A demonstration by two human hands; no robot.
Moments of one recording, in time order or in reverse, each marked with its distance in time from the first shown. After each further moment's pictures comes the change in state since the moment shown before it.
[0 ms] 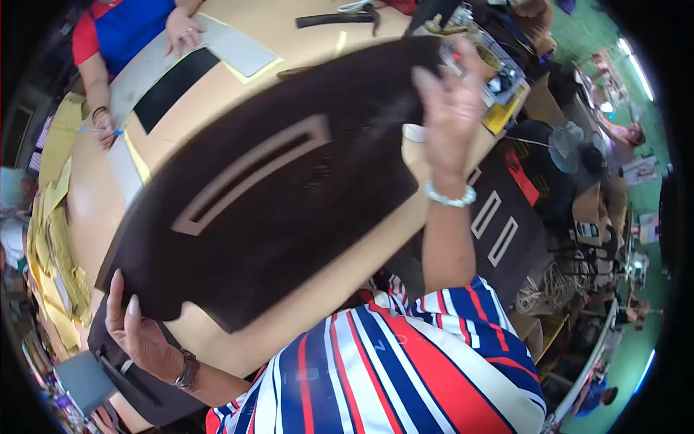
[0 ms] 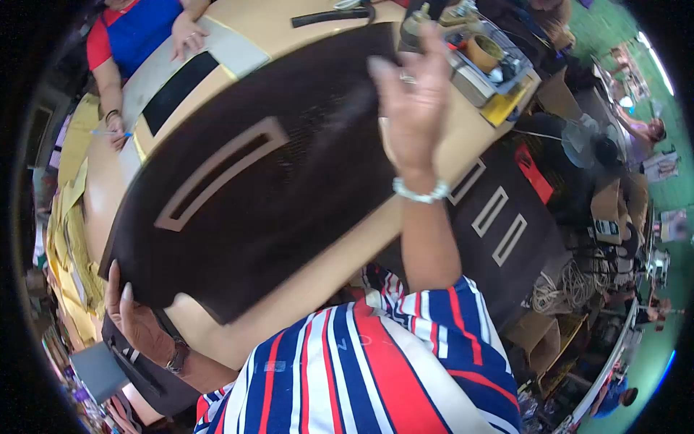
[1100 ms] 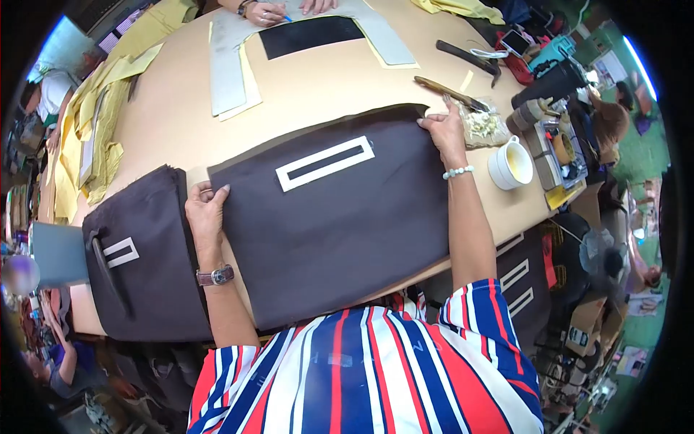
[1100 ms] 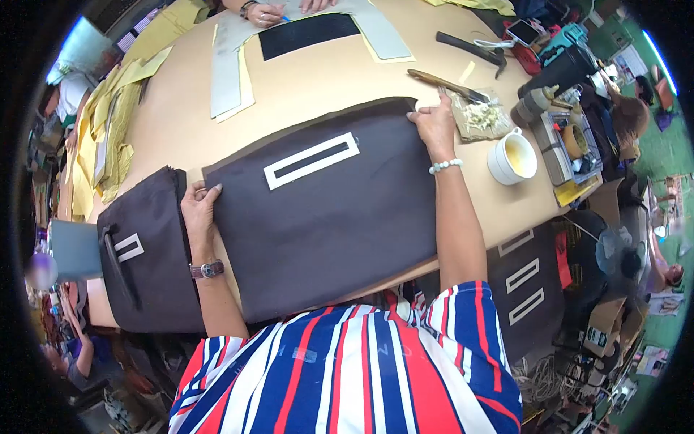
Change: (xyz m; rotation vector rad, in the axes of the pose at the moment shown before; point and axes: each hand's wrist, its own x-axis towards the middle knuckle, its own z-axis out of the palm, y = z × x) left_hand 0.011 -0.112 -0.070 0.463 0.407 -0.165; right_hand -0.034 0.128 0.073 -0.675 -0.483 0.482
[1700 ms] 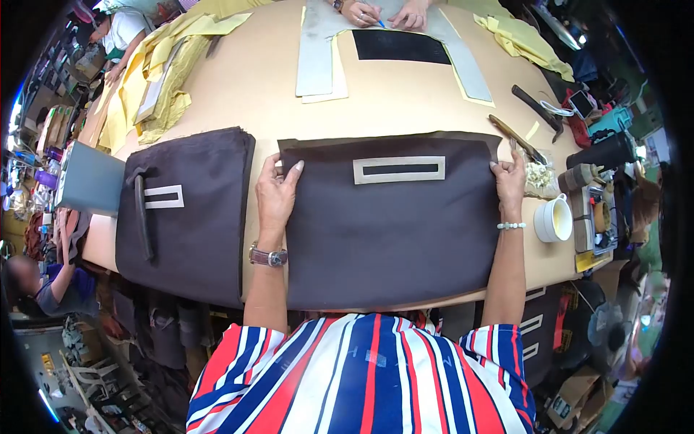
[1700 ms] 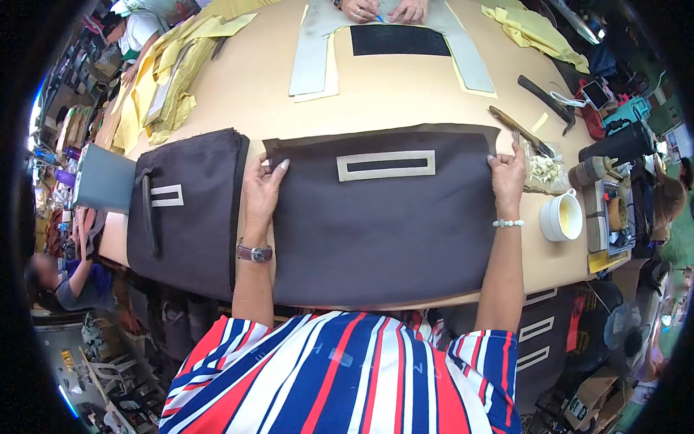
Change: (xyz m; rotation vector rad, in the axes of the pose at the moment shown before) left_hand -0.023 0.012 0.013 0.016 0.071 0.152; right_hand -0.004 0.022 -0.002 0.133 -0.019 -0.064
